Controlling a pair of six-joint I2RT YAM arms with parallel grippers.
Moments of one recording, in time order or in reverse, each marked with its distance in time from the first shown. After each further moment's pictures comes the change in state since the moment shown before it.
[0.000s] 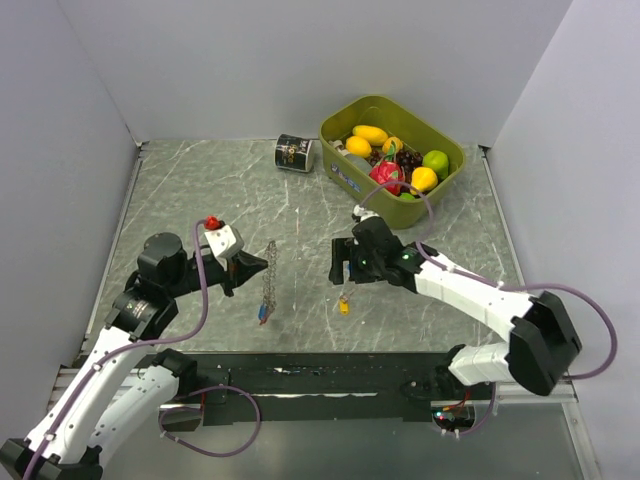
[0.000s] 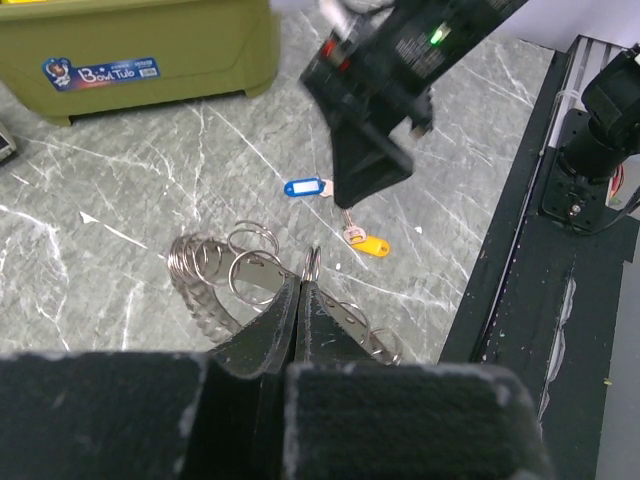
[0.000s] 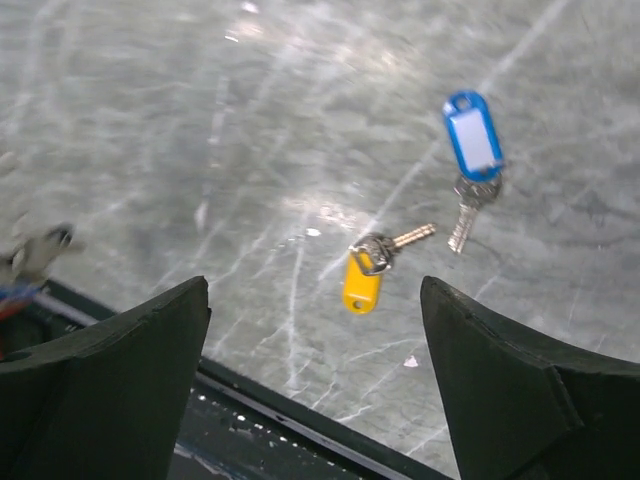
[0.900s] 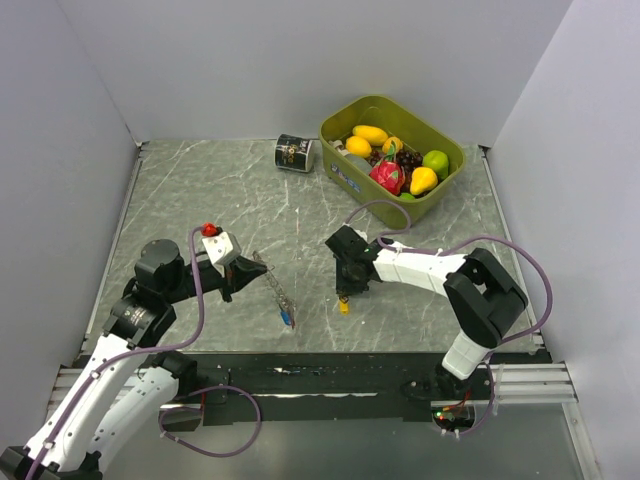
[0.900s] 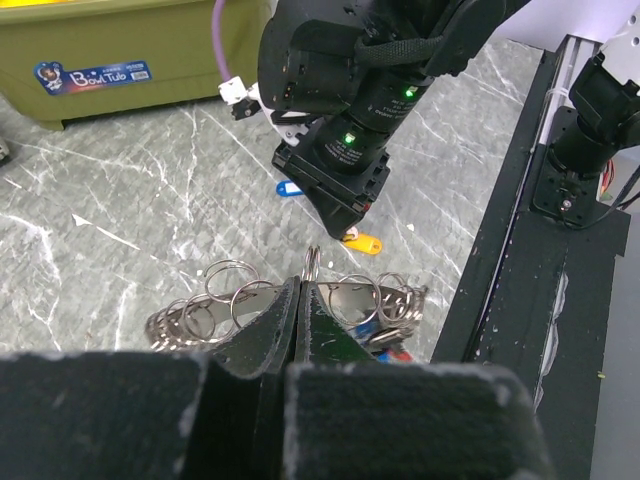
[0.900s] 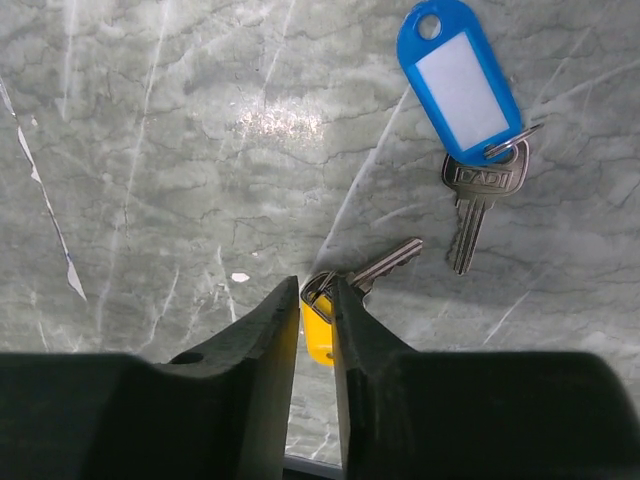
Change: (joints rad) left arm 0.000 -0.052 -0.033 0.000 0.014 -0.004; right arm 0.035 0.376 0.077 -0.055 0.062 0.180
